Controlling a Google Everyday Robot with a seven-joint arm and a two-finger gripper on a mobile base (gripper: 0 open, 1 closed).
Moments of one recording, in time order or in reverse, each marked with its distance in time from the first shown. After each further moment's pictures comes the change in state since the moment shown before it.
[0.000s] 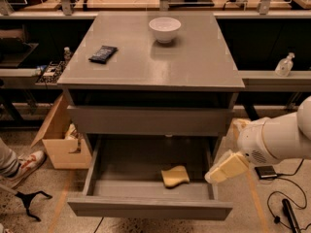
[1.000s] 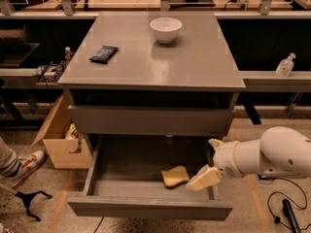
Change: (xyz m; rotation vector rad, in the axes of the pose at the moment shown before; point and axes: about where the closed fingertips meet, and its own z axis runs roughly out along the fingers) arm 0.030 0.007 0.126 -0.134 -0.142 0.038
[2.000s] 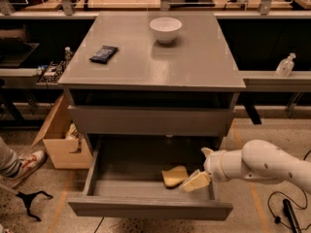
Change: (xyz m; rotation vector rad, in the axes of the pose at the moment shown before) arm 0.048 -0.031 0.081 -0.017 -0.023 0.063
